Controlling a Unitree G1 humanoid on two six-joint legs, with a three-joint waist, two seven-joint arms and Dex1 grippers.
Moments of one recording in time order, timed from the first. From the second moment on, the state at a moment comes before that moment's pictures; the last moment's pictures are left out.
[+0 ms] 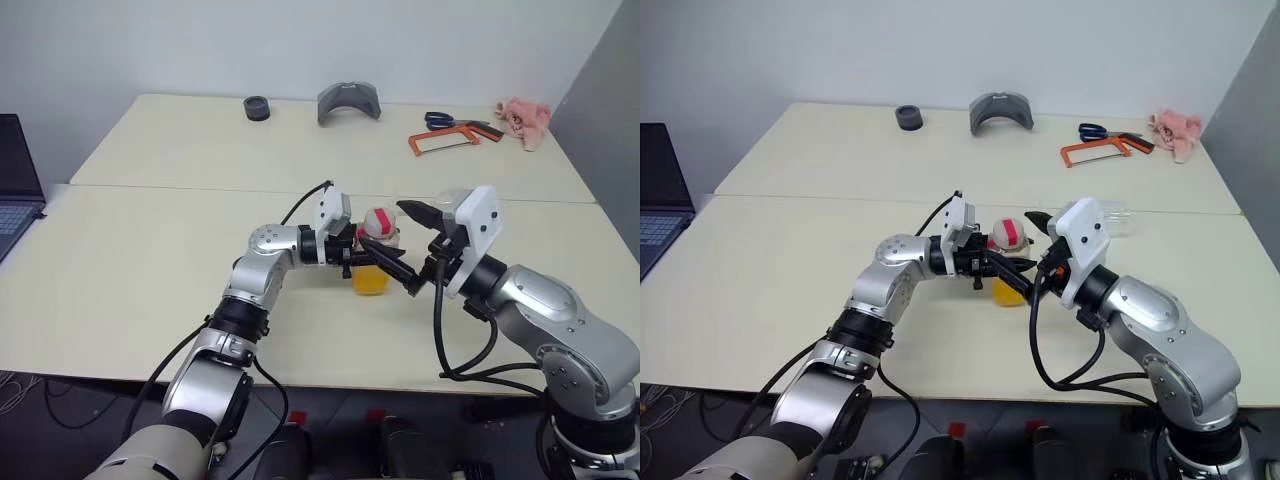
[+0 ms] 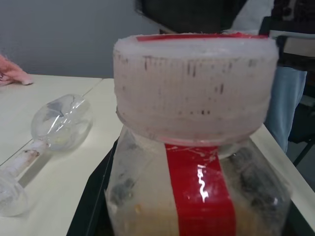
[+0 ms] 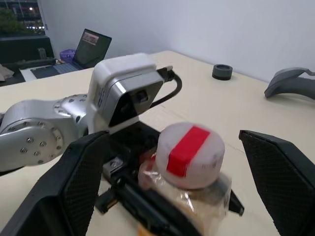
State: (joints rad) left arm -0.79 0.21 -0.16 0.48 -0.31 0.08 -1.24; right arm -0.38 -0.44 0.02 -0.74 0.58 0.84 0.30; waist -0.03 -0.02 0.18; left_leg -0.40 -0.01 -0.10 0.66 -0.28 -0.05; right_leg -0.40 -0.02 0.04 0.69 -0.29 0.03
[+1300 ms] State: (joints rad) left arm -0.75 0.26 -0.20 0.40 -0.28 0.08 -1.35; right arm -0.65 -0.72 0.17 -0.22 0.47 0.44 1.09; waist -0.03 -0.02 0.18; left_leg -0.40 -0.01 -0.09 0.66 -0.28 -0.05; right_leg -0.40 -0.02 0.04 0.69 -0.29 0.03
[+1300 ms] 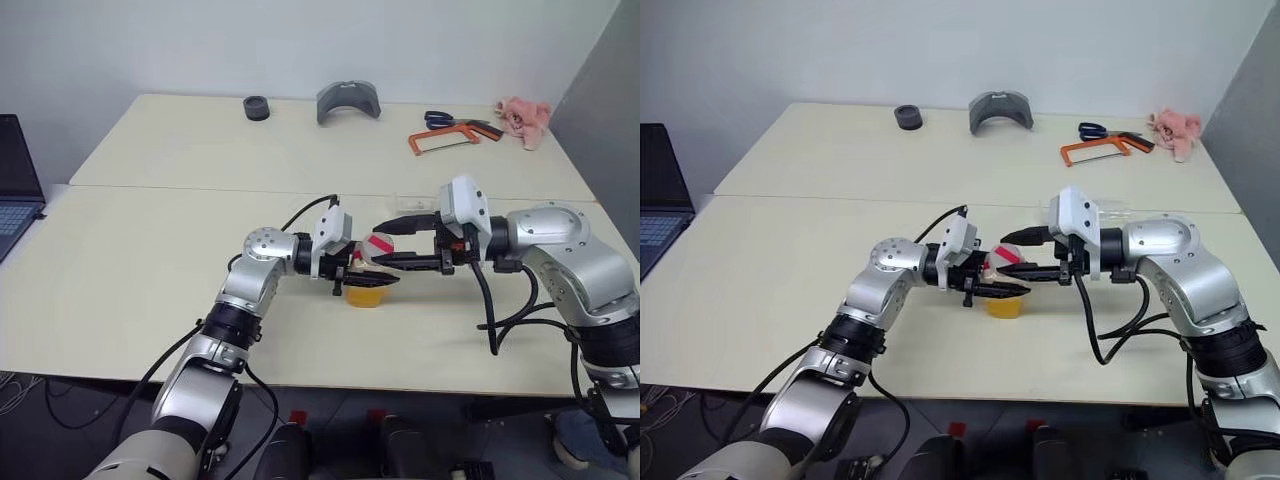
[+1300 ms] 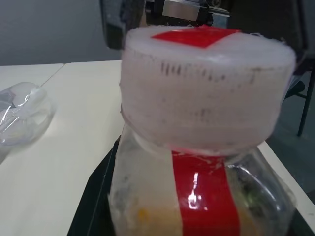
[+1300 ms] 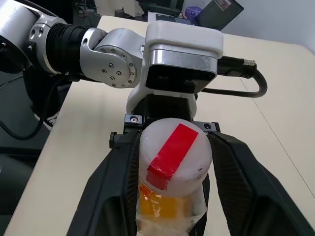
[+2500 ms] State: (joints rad) left arm -0.78 0.20 -0.17 0.50 -0.25 0.01 -1.28; right arm -0.29 -0.30 0.12 -0.73 0.36 0.75 0.24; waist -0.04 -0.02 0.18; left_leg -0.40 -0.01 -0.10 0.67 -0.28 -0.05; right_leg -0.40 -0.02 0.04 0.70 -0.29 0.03
